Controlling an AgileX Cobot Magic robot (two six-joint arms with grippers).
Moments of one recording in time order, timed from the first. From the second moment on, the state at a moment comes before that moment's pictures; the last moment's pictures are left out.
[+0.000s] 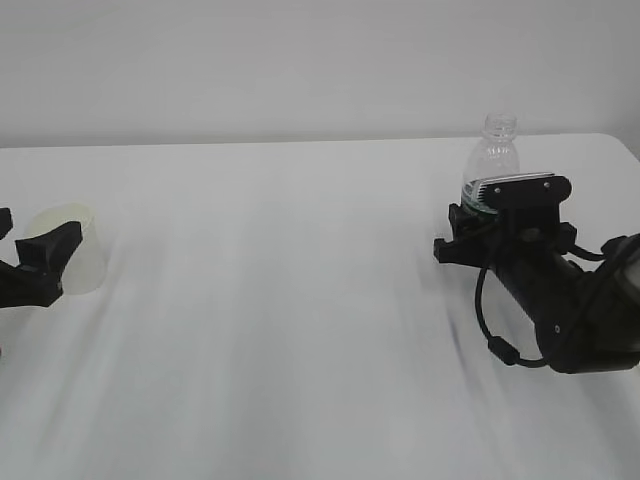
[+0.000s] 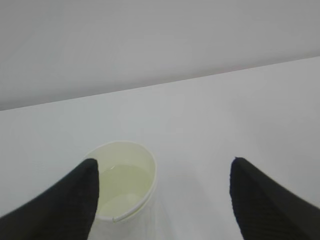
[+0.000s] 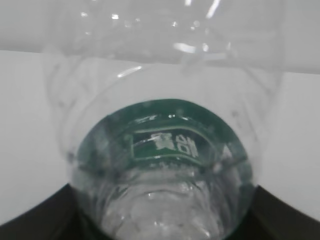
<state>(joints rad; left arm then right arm) -0.12 1.68 -0.28 0.10 -1.14 0.00 0.28 2.19 -0.79 0.24 -1.10 -0.14</state>
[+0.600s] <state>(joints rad) -0.12 1.68 -0.28 0.10 -1.14 -0.01 0.28 2.20 -0.79 0.24 -1.12 -0.14</state>
